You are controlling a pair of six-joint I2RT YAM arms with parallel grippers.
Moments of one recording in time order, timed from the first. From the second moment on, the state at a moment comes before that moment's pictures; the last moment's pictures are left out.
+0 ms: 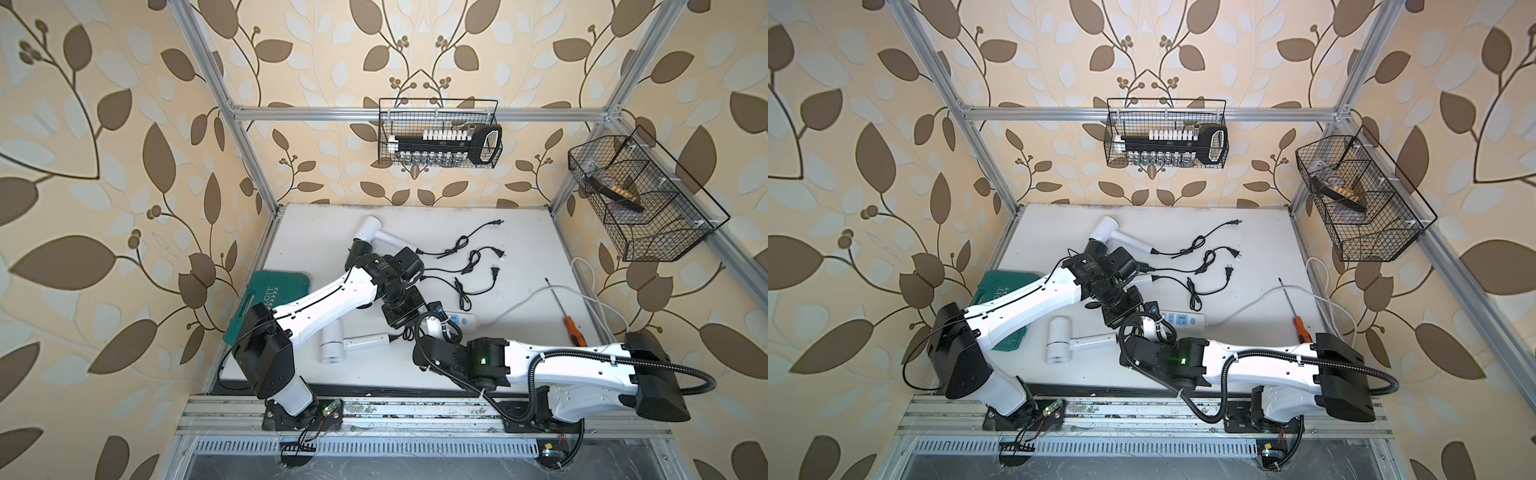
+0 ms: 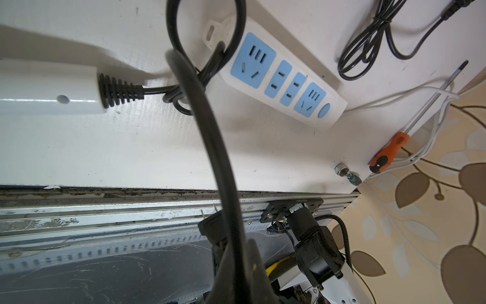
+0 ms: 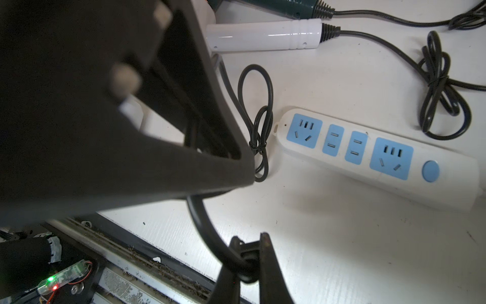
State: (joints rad) left arm -0.79 1.58 1.35 -1.03 0.39 -1.26; right arm 1.33 1.34 0.91 -0.56 0.57 1.03
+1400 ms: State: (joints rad) left arm -0.61 1.13 1.14 -1.02 0.15 -0.67; right arm 0.94 1.61 1.06 -0.46 0.34 0.78
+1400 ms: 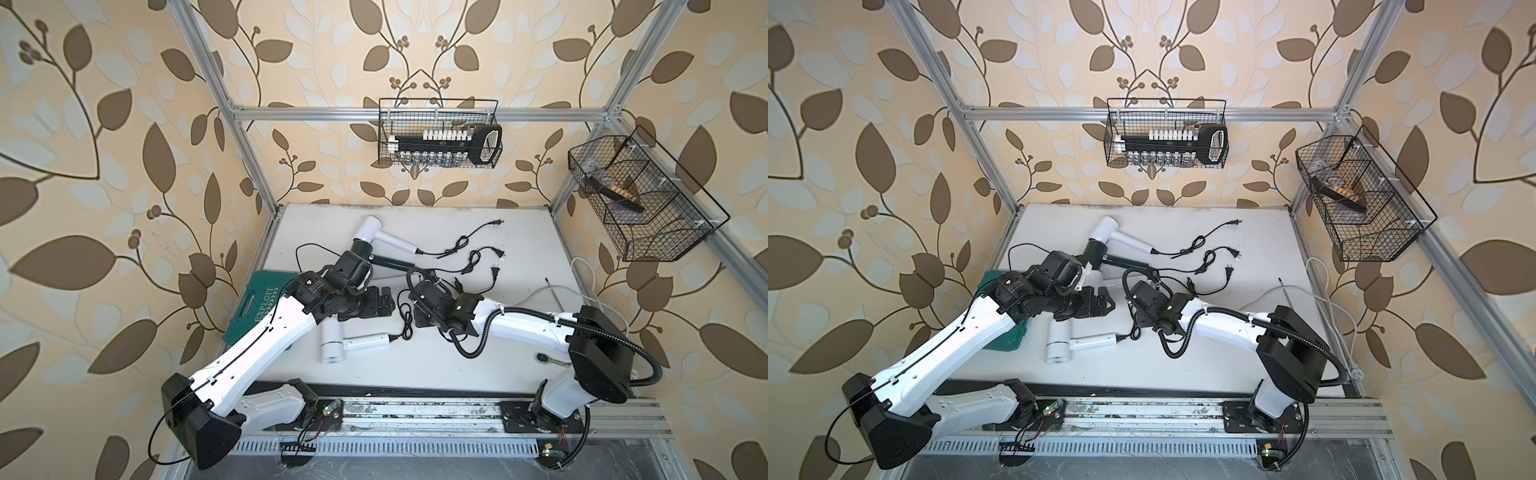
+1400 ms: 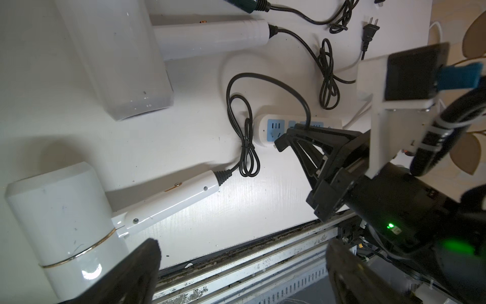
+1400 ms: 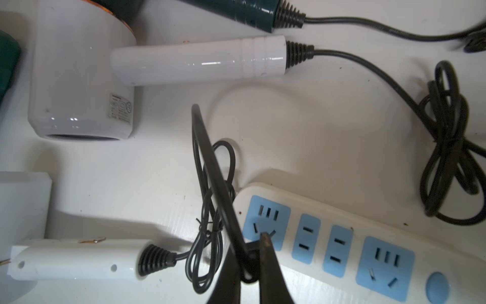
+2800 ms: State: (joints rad) left arm -0.61 1.15 0.97 -1.03 0.07 -0.58; right arm 0.92 1.69 1.07 -0.41 0.40 0.87
